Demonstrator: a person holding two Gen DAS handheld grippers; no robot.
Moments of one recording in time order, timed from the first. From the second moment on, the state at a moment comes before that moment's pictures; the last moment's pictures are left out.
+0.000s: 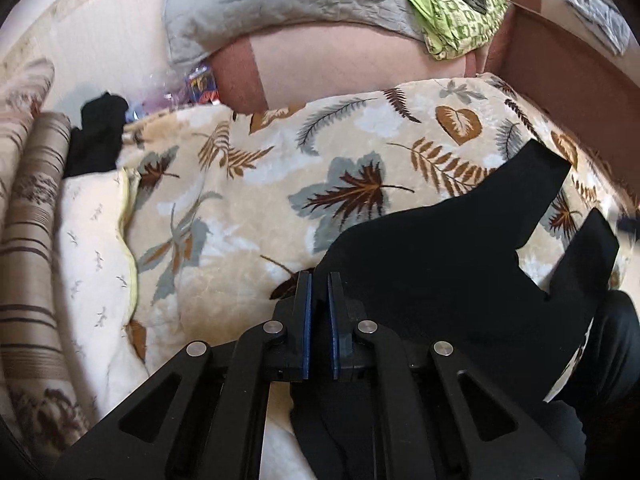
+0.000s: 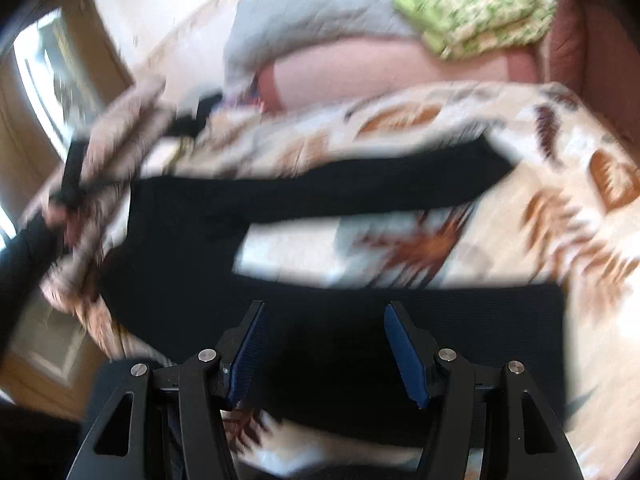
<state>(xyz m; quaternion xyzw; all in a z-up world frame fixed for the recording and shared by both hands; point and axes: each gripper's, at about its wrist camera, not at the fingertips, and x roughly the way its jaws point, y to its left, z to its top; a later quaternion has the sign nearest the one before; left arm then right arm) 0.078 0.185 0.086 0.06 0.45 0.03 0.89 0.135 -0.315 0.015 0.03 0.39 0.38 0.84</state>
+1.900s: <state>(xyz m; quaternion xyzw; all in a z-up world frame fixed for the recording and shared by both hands) -0.103 0.157 0.039 -0.04 0.43 0.13 0.89 0.135 -0.396 0.037 -0.22 0.38 0.49 0.75</state>
